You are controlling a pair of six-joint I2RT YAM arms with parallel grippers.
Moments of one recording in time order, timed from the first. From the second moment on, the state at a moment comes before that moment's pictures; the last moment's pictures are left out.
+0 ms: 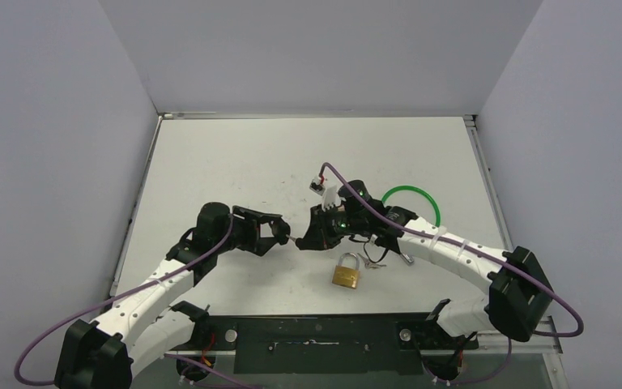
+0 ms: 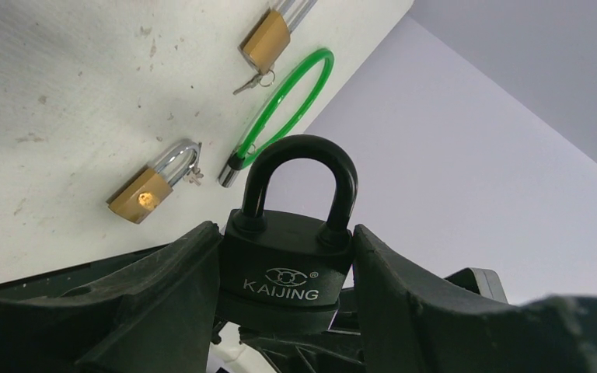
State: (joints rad) left arm -0.45 0.93 0.48 -0.14 0.30 -1.83; right arm 0.81 1.34 0.90 -0.18 -0.51 0.48
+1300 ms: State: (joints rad) left arm -0.42 1.00 0.56 -0.17 0.07 -1.80; right arm 0.82 1.68 1.29 -0.32 -0.40 0.64
